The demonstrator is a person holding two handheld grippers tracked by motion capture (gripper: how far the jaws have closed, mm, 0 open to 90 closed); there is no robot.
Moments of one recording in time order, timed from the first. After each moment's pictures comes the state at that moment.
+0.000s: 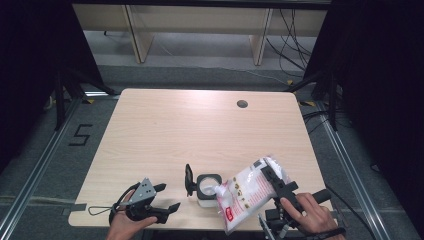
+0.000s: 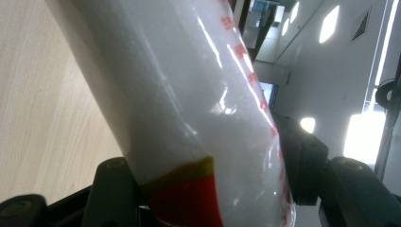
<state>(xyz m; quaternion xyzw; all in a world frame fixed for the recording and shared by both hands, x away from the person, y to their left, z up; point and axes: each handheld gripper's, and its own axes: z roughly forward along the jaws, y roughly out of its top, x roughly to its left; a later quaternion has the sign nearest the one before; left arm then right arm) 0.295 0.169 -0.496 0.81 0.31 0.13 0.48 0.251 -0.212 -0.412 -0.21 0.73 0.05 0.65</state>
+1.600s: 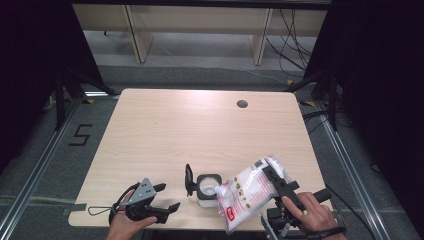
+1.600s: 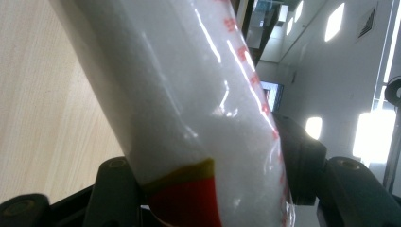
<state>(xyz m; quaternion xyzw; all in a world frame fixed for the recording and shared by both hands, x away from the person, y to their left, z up) 0.294 0.169 -0.496 0.81 0.32 0.13 0.48 0.254 -0.217 -0.415 -0.20 0.74 0.06 0.64</state>
